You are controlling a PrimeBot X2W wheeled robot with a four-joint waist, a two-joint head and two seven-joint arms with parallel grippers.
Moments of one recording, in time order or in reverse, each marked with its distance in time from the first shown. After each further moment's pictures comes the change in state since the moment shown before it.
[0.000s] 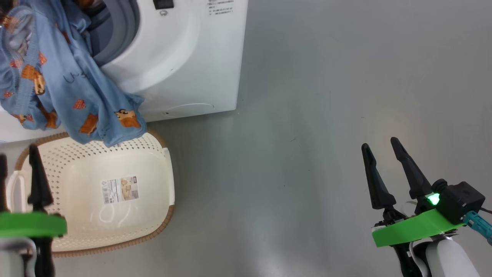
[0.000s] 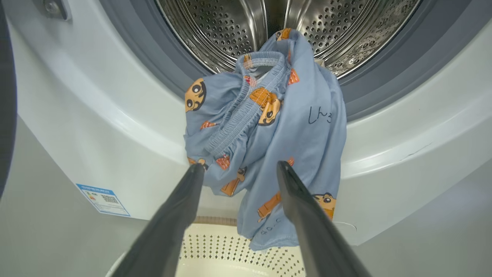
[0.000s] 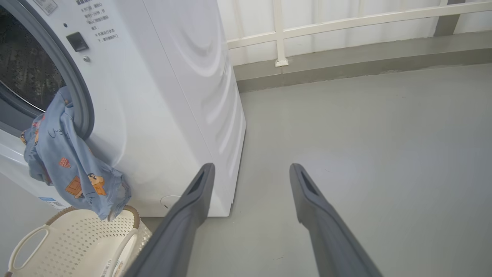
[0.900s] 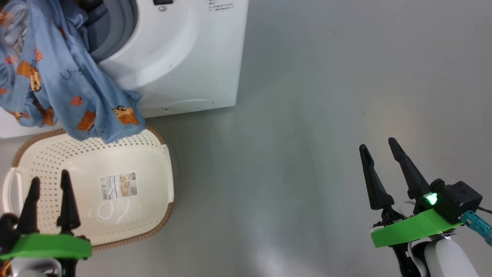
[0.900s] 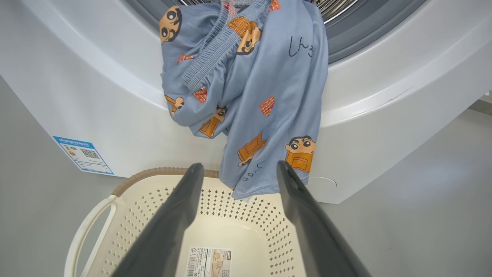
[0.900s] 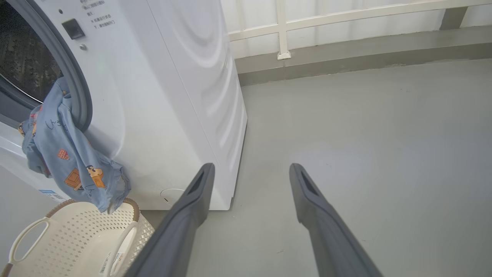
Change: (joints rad) left arm 0.136 -0.045 -0.044 -0.066 -0.013 0.000 0.000; right arm -0.004 -0.010 0.010 0.007 0.000 0.000 0.000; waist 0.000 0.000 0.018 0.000
